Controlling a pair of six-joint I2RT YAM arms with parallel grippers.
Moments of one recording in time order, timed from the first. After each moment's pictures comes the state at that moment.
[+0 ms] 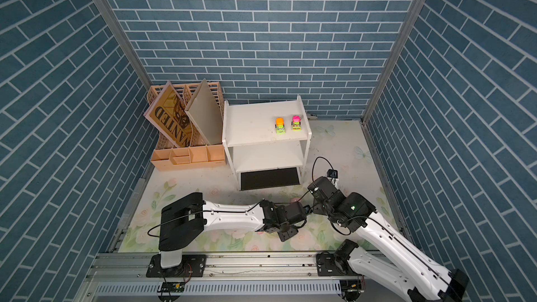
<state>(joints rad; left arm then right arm) -1.32 1.95 1.28 -0.51 -0.09 -0.15 0.80 0.82 0.86 -1.15 0.35 0.80</state>
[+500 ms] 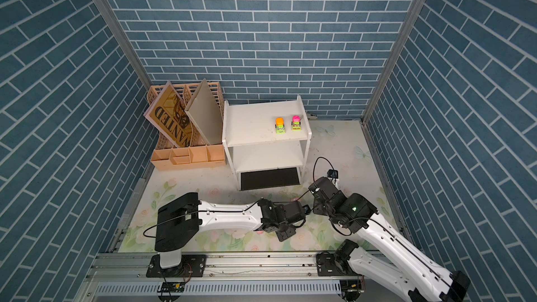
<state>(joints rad) -1.32 1.87 1.27 -0.56 -0.10 -0.16 0.80 0.81 0.86 -1.15 0.34 0.80</state>
